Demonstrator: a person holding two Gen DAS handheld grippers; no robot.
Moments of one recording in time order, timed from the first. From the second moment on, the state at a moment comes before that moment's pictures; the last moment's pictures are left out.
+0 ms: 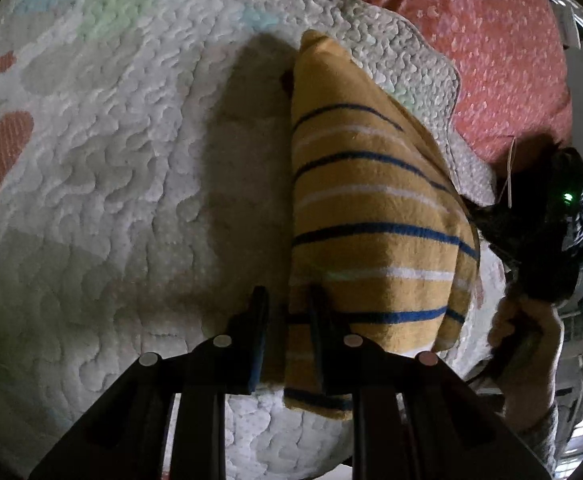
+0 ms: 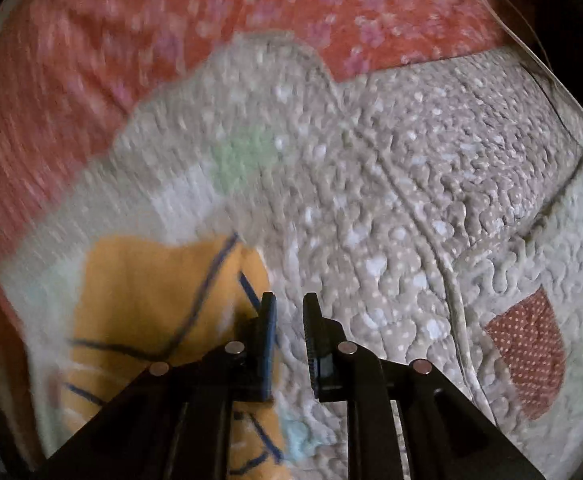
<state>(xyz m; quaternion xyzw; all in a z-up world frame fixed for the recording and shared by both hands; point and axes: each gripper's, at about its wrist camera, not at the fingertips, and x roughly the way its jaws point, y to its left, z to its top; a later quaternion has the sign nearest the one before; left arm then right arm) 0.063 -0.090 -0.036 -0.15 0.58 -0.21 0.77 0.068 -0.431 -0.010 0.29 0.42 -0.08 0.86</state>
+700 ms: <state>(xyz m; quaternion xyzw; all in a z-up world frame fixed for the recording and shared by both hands) 0.073 -0.117 -0.028 -0.06 0.56 -0.21 0.80 0.091 -0.380 -0.036 0.29 0.45 0.02 0.84</state>
